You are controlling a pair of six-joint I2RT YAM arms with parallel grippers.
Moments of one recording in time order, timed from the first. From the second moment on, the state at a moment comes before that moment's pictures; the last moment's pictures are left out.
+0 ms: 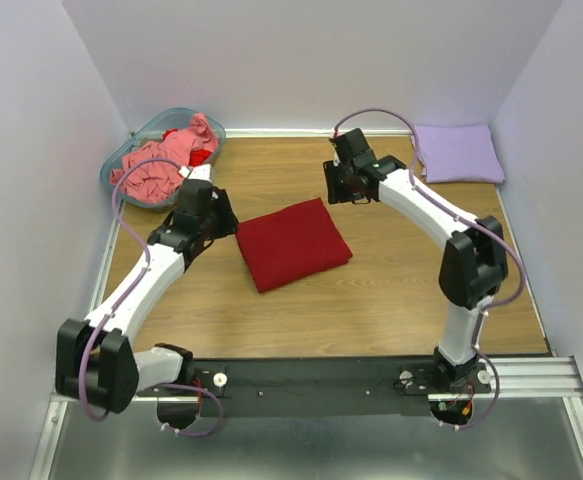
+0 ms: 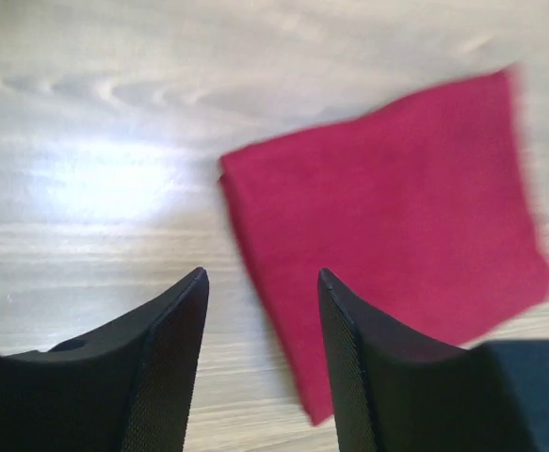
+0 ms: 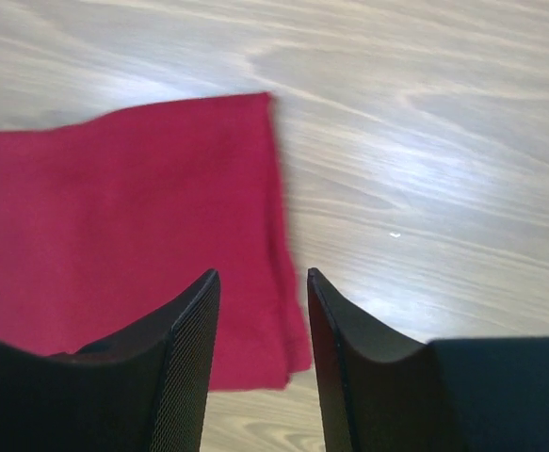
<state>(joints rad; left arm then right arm) -0.28 1.26 0.89 -0.34 -0.06 -0.44 0.54 1.94 1.69 -0.67 0.13 0.23</state>
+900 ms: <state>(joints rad) -0.33 1.33 0.45 0.05 0.31 -0.73 0.25 1.85 0.65 0.56 -0.84 0.75</state>
